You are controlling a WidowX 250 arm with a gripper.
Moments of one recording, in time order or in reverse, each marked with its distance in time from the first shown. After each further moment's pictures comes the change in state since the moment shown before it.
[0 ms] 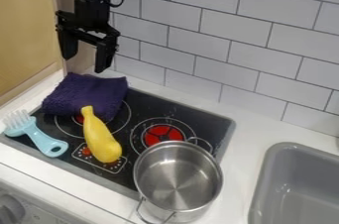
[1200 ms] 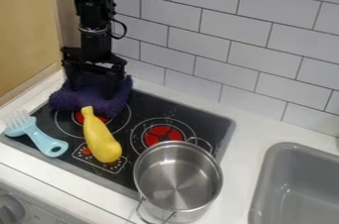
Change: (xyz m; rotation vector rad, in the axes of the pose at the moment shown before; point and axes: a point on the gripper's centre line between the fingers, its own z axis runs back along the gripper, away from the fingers) arm 0.006 -0.022 -0.049 -0.063 0.008 0.125
